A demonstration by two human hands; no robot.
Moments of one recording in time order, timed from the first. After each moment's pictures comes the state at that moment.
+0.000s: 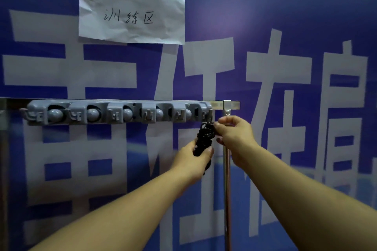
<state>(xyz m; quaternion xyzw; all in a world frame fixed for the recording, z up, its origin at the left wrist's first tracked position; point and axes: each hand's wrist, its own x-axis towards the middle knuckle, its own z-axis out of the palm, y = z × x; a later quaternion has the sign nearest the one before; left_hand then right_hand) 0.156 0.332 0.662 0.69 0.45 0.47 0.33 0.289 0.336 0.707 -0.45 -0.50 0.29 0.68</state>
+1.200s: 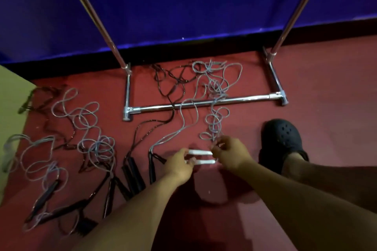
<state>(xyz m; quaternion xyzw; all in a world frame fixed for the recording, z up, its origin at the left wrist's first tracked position) -0.054 0.035 0.033 0.50 0.73 0.04 0.46 0.122 0.063 0.069 -0.70 -0.51 0.48 0.12</state>
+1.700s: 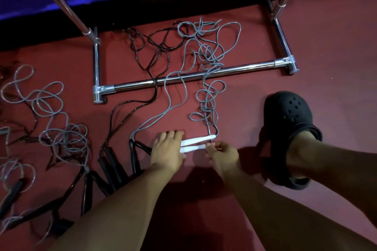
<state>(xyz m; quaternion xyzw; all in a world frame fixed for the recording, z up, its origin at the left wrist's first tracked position) -0.053 0.048 -0.056 0.71 0.65 -0.12 0.23 0.110 0.020 -0.076 -0.78 -0.21 0.53 0.26</state>
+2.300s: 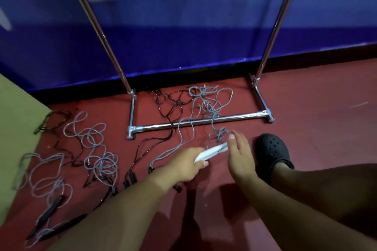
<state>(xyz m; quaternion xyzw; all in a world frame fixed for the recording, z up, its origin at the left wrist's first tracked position) -0.035 0.043 0.117 0.71 0.56 0.06 0.42 0.141 0.029 0.106 -0.71 -0.44 0.39 0.39</state>
